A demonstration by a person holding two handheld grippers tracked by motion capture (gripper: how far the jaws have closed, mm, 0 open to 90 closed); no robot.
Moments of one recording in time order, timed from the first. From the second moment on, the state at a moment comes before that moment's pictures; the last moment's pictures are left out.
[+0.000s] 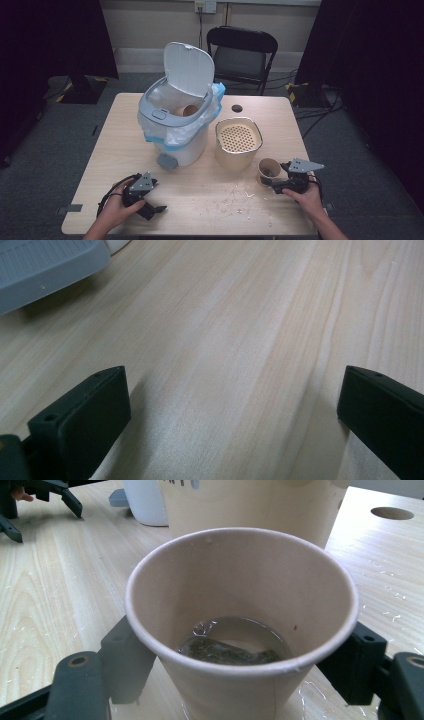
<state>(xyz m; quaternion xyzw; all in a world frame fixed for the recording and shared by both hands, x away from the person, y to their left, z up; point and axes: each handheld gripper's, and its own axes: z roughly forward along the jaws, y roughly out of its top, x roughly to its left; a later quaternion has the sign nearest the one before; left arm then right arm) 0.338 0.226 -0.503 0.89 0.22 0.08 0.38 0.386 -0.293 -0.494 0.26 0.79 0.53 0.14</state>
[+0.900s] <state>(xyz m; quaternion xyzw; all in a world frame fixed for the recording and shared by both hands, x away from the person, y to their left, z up) 0.339 0.226 -0.503 0.89 0.22 0.08 0.38 0.392 -0.305 -0.474 0.29 0.79 0.51 0.18</state>
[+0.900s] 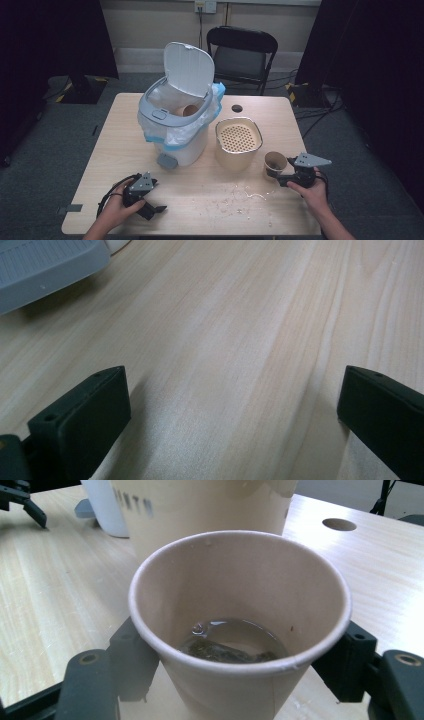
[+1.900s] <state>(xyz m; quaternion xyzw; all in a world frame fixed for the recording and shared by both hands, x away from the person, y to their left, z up) 0.339 0.226 -0.503 0.89 0.22 0.09 0.38 0.446 -0.307 -0.431 0.32 0.77 0.51 0.22</state>
